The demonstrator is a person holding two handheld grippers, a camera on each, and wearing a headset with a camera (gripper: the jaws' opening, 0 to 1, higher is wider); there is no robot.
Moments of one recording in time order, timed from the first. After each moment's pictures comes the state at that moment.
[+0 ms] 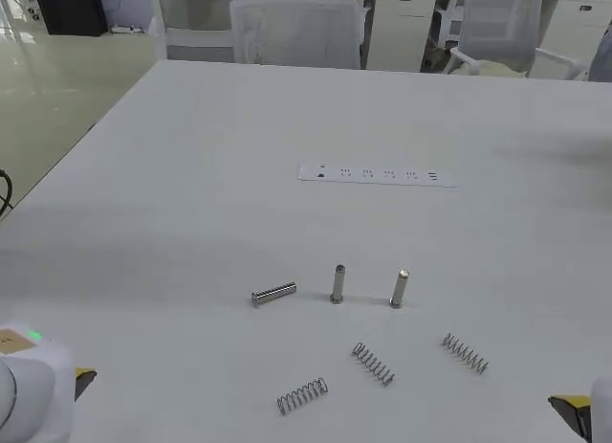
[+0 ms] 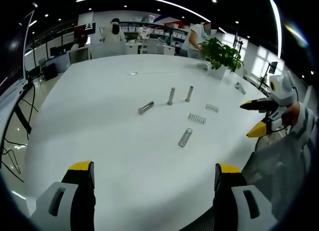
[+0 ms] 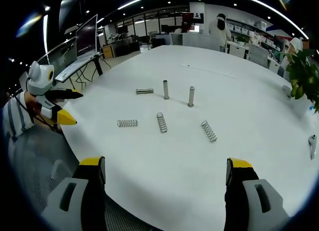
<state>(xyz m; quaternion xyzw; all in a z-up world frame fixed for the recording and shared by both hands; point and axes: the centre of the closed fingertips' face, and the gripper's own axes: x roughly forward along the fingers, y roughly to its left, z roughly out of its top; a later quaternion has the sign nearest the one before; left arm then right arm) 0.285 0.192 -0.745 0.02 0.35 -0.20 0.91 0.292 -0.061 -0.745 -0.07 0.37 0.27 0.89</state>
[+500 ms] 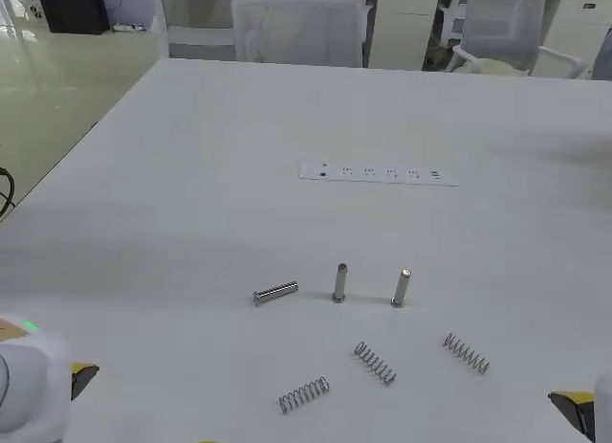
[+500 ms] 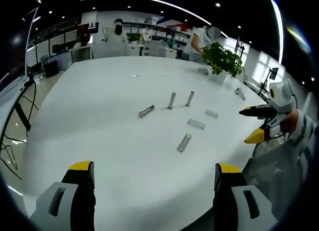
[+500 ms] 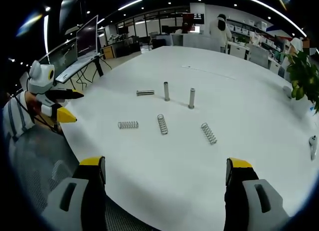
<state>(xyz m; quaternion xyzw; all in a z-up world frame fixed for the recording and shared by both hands) 0.290 0.192 -0.735 -0.01 0.34 -0.19 0.92 0.294 -0.059 -0.743 -0.06 0.37 0.27 0.89</state>
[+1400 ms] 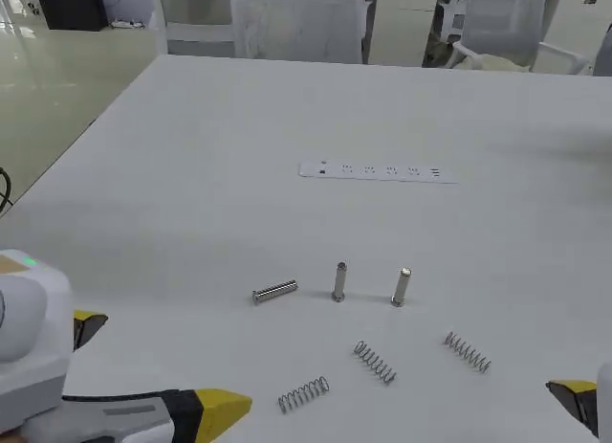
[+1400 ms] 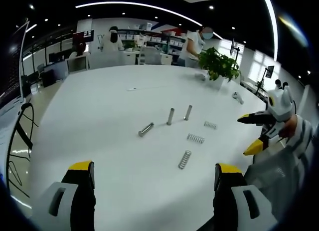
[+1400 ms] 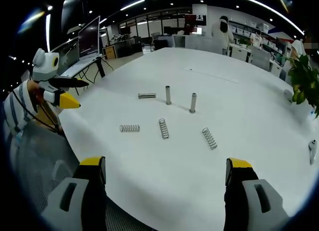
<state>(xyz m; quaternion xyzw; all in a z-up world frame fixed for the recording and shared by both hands) 0.320 0.186 -0.704 0.02 0.32 -0.21 0.92 0.298 -0.055 -0.735 -0.07 0.37 0.28 0.89</state>
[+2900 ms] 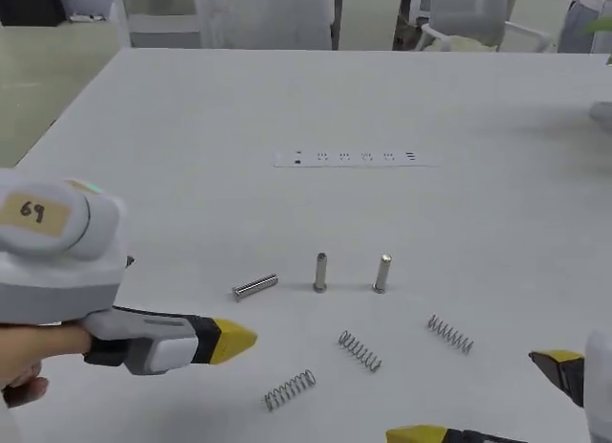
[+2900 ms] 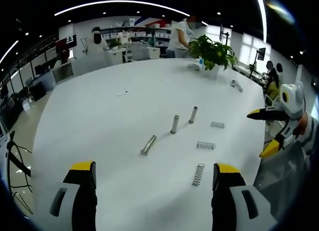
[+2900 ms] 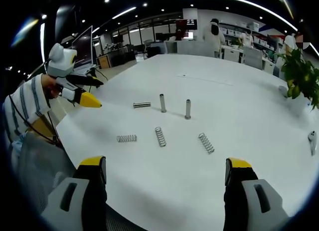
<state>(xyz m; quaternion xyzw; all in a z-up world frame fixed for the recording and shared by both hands) 0.384 0.169 -0.709 0.07 0.33 -0.25 0.91 0.307 -0.055 -0.726 -0.04 0.34 0.25 0.90</state>
